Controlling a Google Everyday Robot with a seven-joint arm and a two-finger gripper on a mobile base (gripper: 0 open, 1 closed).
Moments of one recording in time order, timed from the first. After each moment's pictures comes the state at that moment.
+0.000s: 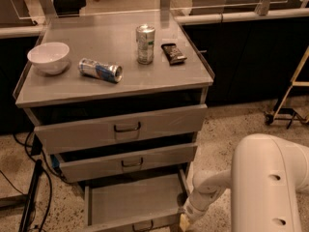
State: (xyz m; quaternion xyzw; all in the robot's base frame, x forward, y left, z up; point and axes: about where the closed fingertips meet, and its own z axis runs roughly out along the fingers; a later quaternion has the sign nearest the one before) arm 0.395 -0.136 0.251 0.28 -0.93 -0.20 0.11
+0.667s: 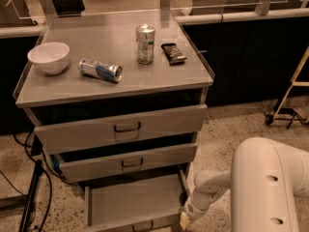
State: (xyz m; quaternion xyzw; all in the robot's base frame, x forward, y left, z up) arm 0.408 -0.138 0.235 0.25 -0.94 -0.21 0.11
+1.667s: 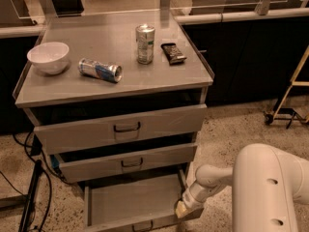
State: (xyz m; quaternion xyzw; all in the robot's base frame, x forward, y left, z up) arm 0.452 -0.124 0.226 0.19 -0.95 -0.25 0.07
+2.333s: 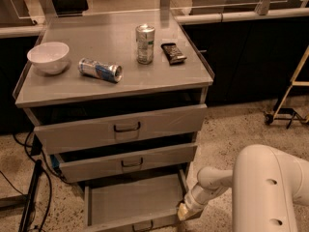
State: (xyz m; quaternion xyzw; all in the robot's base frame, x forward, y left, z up) arm 0.447 -0.131 0.219 0.16 -0.95 -0.24 0.08
